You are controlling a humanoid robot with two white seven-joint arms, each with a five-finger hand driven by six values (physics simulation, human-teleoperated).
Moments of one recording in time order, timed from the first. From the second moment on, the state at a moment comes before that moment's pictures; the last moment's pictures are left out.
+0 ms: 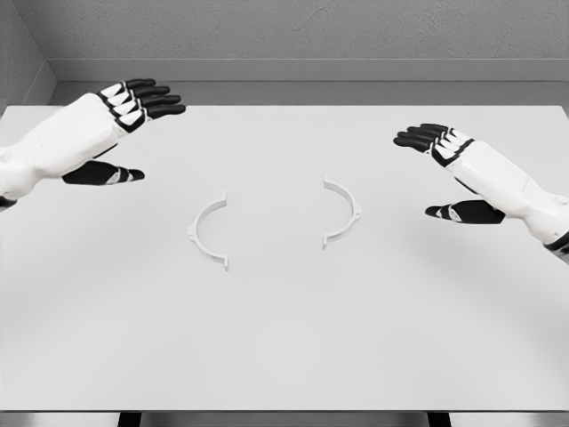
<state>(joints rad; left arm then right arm) -0.43 0.92 -0.46 -1.67 -0.34 -0.61 0.00 -0.13 -0.64 0.06 -1.70 0.26 -0.61 0.35</state>
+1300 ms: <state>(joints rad) -0.43 0.91 -0.56 -1.54 -0.45 -0.61 0.00 -0.36 -0.46 0.19 -1.44 0.63 -0.60 0.46</state>
